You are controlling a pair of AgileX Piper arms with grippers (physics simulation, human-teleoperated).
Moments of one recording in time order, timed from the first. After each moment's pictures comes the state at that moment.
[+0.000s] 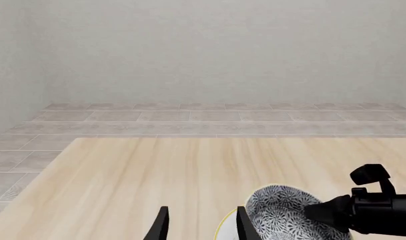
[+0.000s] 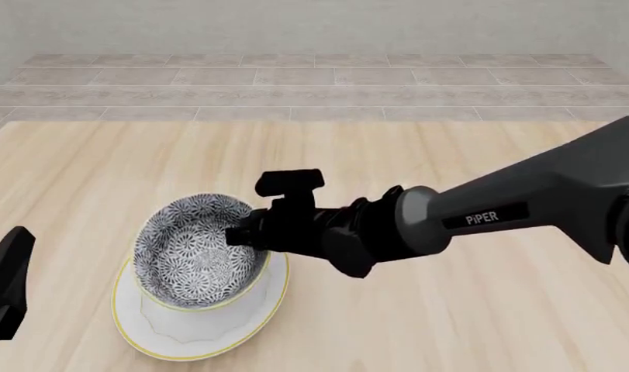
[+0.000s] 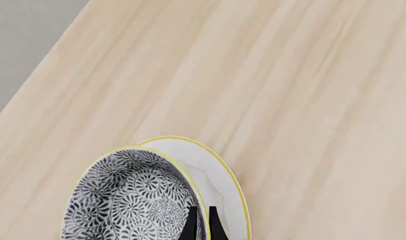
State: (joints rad) left arm 0.00 0.00 0.00 0.00 0.00; right arm 0.87 2.00 -1.06 -0.29 0.47
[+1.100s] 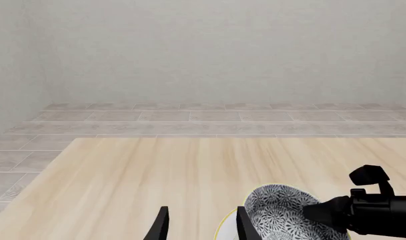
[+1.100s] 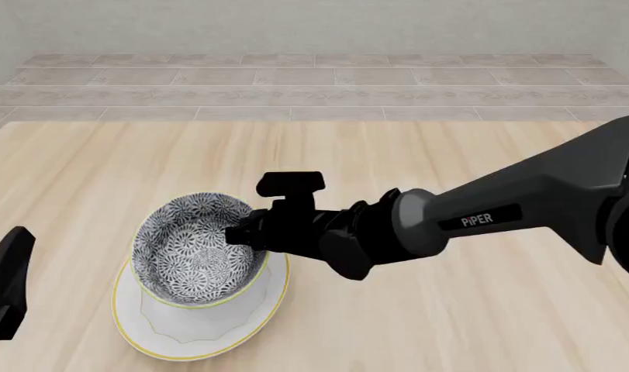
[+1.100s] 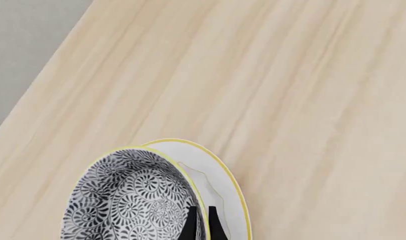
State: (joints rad) left arm 0.00 0.00 0.00 0.00 0.00; right arm 0.87 2.01 -1.05 -0.32 0.49
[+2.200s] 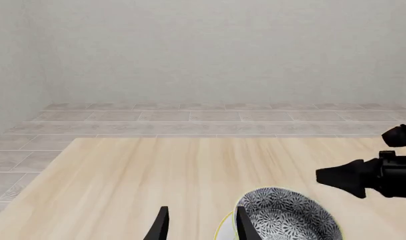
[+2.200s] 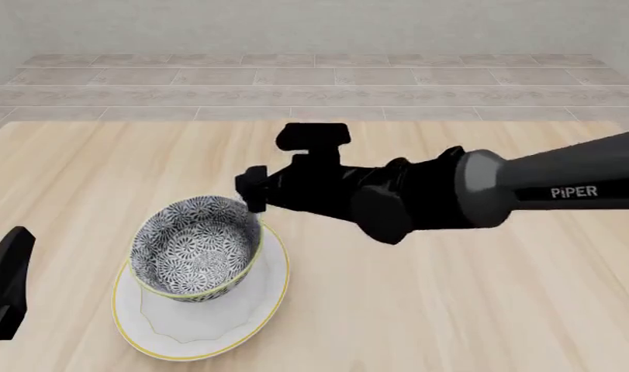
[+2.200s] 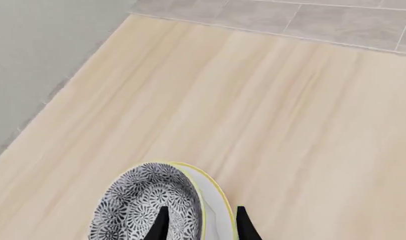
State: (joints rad) left arm 0.00 0.00 0.00 0.00 0.00; right arm 0.81 1.82 -1.03 -0.24 0.40
